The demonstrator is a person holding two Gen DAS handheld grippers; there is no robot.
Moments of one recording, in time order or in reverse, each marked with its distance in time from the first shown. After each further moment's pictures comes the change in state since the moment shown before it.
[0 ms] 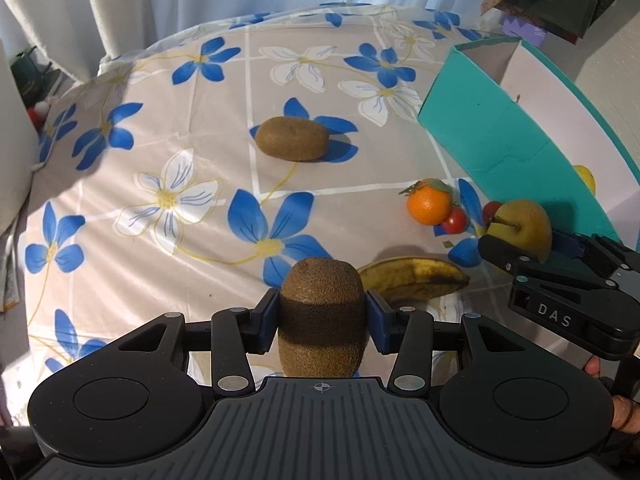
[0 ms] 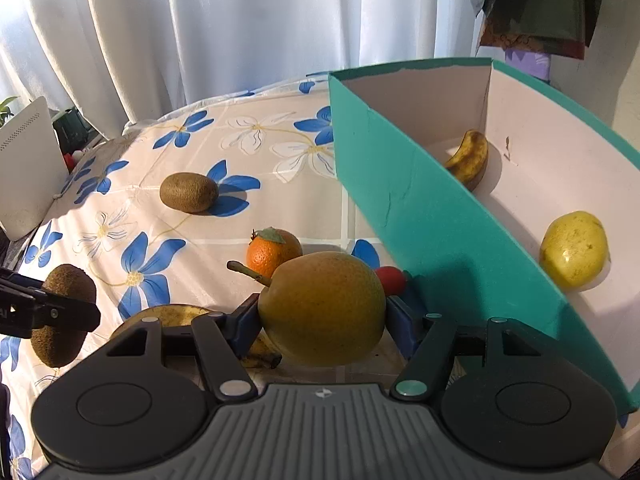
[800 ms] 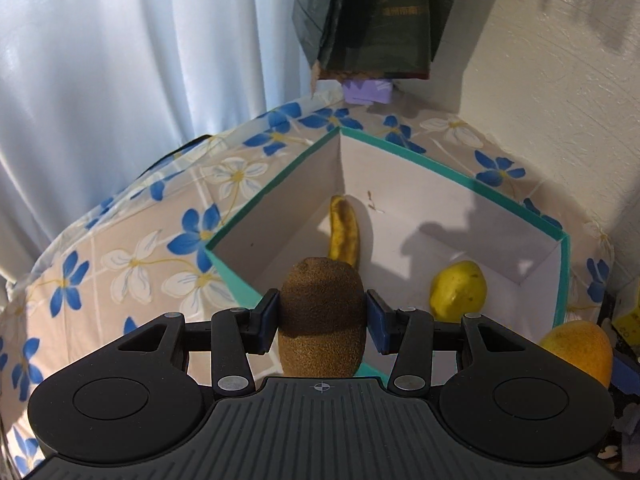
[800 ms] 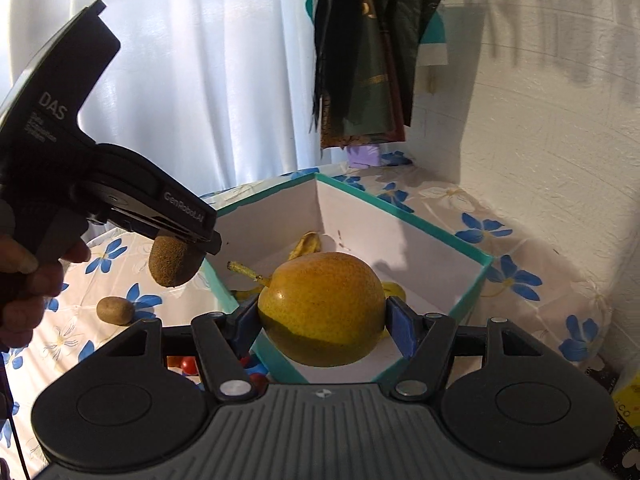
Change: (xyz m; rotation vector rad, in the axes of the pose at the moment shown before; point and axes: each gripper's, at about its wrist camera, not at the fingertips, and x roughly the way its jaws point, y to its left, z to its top) left arm 0.009 -0.203 0.106 0.355 -0.216 -0.050; right arm -0.120 -0.088 0.004 0.206 -0.252 -0.248
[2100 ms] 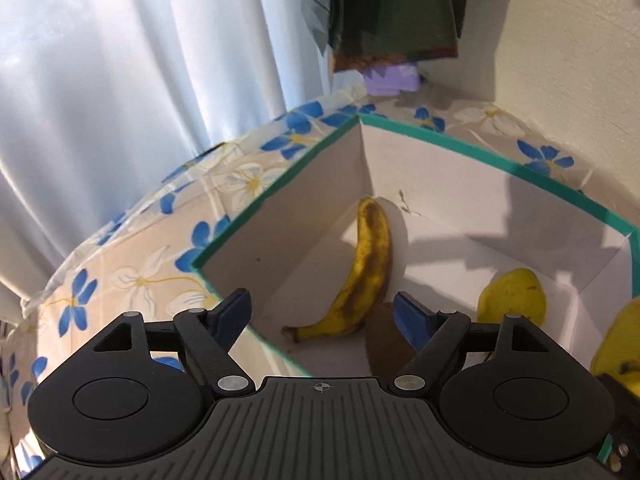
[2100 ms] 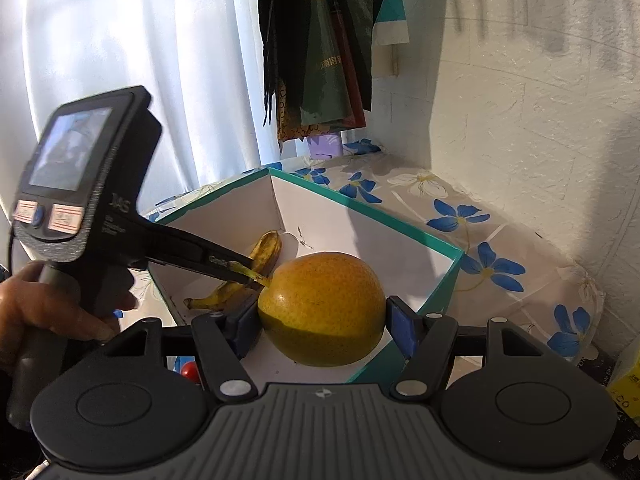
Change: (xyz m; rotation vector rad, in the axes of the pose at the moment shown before) left arm 0.041 -0.007 -0.005 0.014 -0.055 0.150; right arm 0.031 -0.027 0.002 0.044 0.023 -0.037
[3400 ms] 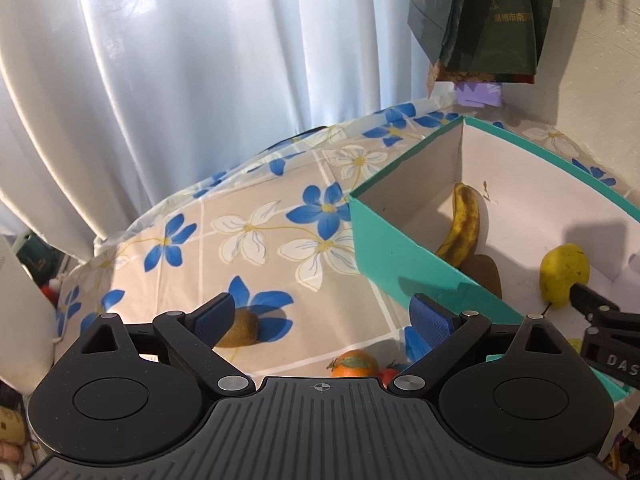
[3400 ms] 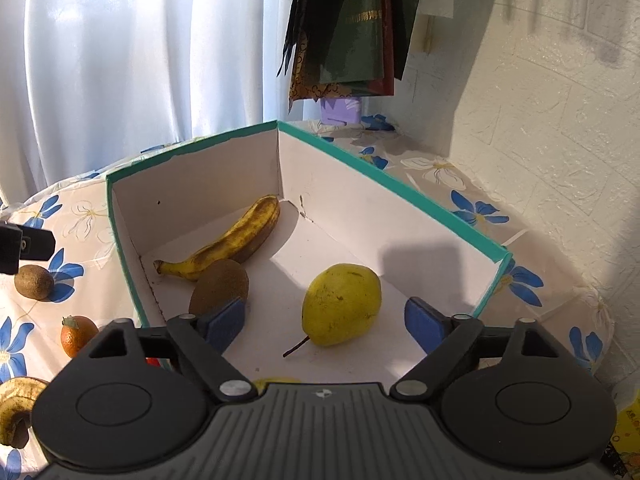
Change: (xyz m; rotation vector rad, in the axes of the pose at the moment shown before) left arm -0.062 0.068 -0.053 -0.133 0.003 0.132; right arm 0.046 0.024 -0.005 -0.128 0.042 -0.060
